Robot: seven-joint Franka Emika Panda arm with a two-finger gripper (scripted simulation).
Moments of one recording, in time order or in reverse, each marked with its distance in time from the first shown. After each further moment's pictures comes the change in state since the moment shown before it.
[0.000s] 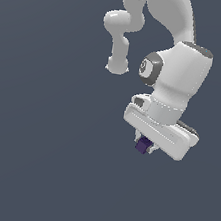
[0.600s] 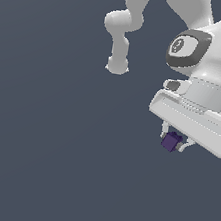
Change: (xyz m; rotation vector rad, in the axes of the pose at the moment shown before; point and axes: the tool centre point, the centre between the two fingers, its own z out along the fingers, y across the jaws) arm 0.000 -0.059 -0.070 0.029 0.142 0.143
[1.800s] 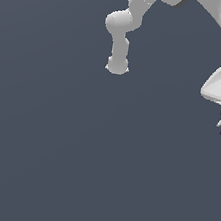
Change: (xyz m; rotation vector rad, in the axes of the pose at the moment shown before) arm -0.001 -0.085 -0.097 0.033 0.201 0.198
